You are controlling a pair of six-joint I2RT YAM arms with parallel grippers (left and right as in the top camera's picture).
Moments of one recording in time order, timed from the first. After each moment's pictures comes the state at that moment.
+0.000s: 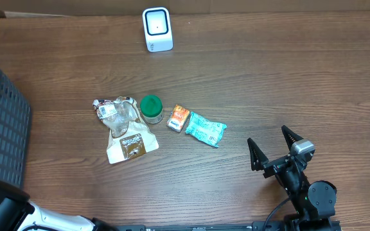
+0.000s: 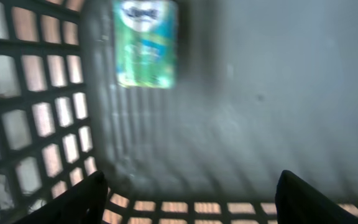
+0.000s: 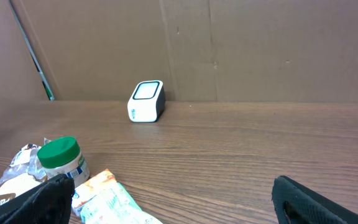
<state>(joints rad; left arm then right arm) 1.06 1.94 1.85 -1.33 -0.14 -0.53 0.13 0.01 0.02 -0.01 -0.25 0.15</state>
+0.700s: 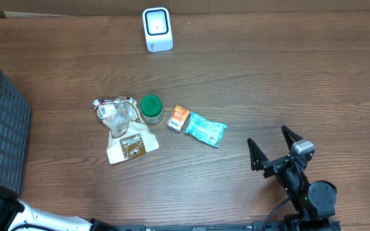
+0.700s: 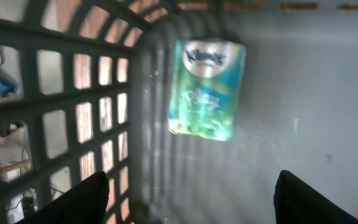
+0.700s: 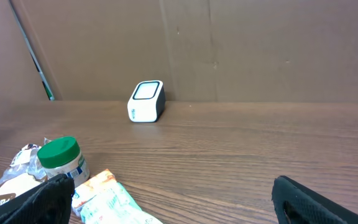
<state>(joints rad) 1.13 2.03 1.85 -1.27 -0.26 -0.51 0.13 0.01 0.02 -0.01 -0.25 0.15</state>
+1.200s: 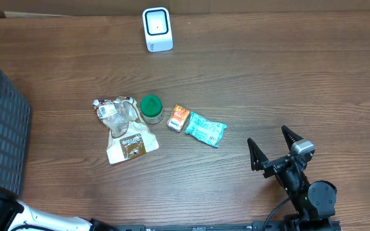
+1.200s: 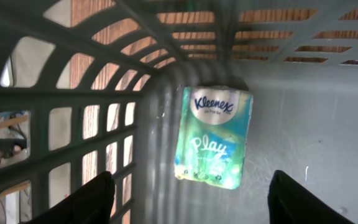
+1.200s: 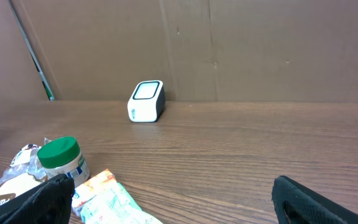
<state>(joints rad) 1.14 2.03 1.78 -1.11 -0.33 -0.48 0.13 0.01 0.02 -0.01 -0.25 0.15</state>
